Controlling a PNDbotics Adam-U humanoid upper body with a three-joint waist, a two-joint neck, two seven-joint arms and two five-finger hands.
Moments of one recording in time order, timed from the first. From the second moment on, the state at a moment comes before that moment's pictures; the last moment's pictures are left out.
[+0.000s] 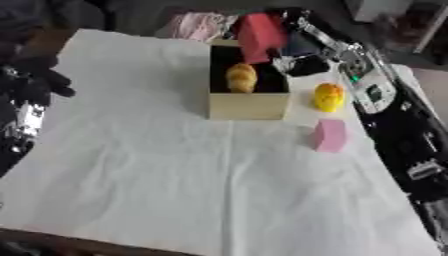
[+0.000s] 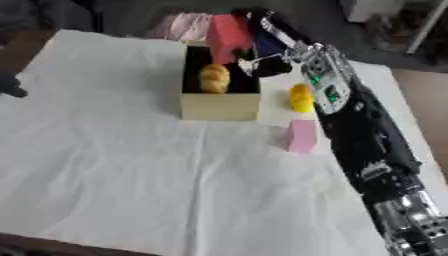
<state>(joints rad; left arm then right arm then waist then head) -0.27 0.35 -0.04 -1.98 -0.03 -0.07 -0.12 -0.99 -0.27 0.01 -0.95 0.74 -0.36 0.21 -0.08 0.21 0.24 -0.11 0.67</state>
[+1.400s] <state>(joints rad) -0.26 0.34 -0.04 -1.98 -0.03 -0.07 -0.13 -1.02 -0.27 0.08 -0.92 0.95 -0.41 0.51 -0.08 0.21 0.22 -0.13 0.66</state>
